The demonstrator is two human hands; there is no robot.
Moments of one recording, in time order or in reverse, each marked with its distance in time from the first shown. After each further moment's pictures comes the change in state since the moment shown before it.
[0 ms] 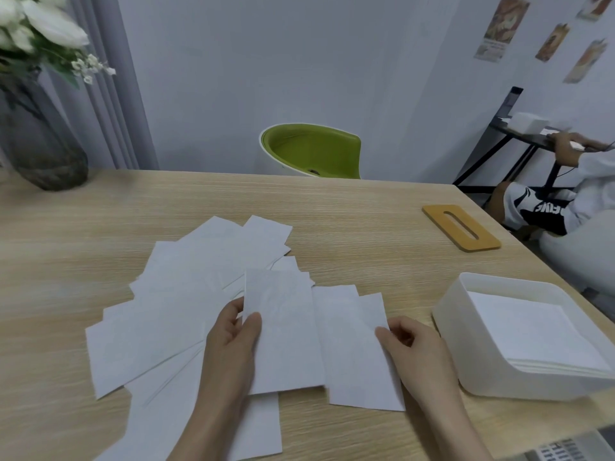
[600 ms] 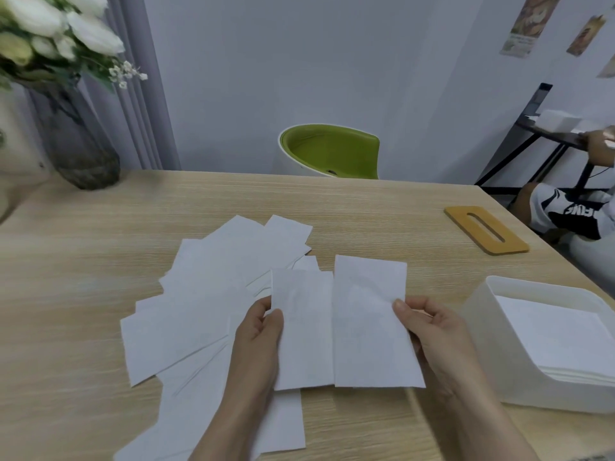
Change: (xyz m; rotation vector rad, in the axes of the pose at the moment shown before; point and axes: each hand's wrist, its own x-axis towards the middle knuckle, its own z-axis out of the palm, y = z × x) left_hand 0.002 -0.005 0.000 0.011 -0.045 -0.017; right_hand -0.002 -0.047 -0.008 0.722 -0.149 0.191
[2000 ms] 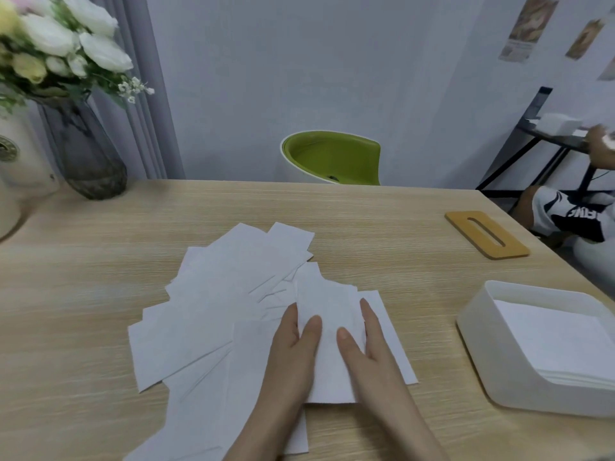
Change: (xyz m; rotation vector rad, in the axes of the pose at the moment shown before) left_hand -0.016 0.010 0.030 0.038 -0.111 0.026; right_hand -0.022 0.040 0.049 -0.345 -0.234 -0.068
